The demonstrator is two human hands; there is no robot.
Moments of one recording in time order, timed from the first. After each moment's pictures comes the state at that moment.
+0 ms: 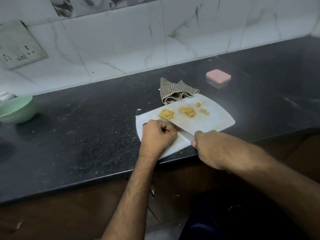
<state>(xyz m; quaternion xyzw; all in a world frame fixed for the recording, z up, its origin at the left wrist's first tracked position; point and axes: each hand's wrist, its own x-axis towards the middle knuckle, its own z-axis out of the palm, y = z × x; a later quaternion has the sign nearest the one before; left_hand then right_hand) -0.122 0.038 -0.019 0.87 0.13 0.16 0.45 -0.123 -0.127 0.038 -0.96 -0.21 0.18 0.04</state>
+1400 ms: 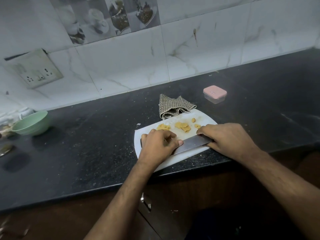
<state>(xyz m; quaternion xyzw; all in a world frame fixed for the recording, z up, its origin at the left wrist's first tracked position) -0.102 0.028 -0.013 0.96 0.07 0.15 0.24 -0.016 -0.207 -0.016 -0.88 -0.42 -0.21 0.06</state>
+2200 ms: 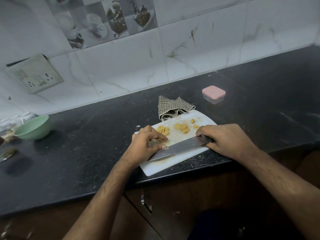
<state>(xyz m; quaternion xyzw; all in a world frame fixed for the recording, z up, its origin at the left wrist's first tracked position) -0.100 0.081 -0.013 0.95 -0.02 0.11 0.30 -0.009 -0.210 -0.022 -0.89 -0.41 -0.18 0.13</state>
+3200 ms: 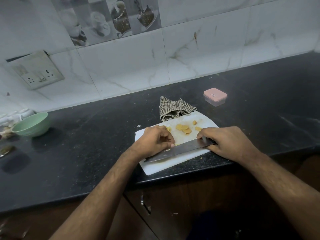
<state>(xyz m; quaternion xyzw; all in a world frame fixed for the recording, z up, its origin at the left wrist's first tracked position) -0.074 0.077 -0.007 0.96 -0.11 0.06 0.25 -0.014 -0.207 -0.015 -0.89 -0.41 -0.14 0.14</state>
